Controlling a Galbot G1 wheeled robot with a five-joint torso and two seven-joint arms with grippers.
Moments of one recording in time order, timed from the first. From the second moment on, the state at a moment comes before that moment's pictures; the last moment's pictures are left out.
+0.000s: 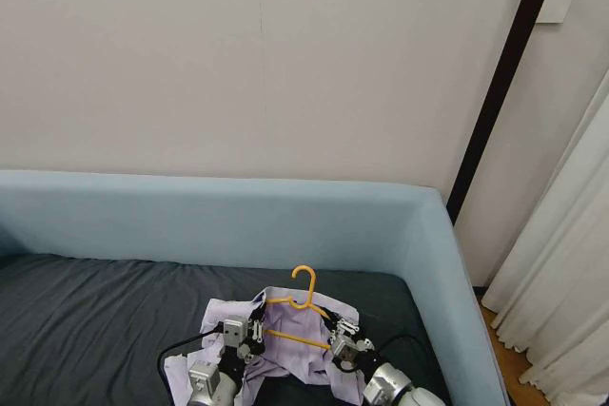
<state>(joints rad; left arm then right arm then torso) 1.19 -0.90 0.10 -1.93 -0.60 -0.11 -0.41 -0.94 1.02 -0.26 1.50 -0.33 0.16 0.19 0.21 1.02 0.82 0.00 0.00</state>
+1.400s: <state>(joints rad) 1.34 -0.88 0.10 -1.97 -0.42 -0.08 -0.39 -0.89 1.03 -0.28 1.52 -0.40 0.11 0.24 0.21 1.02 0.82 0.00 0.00</state>
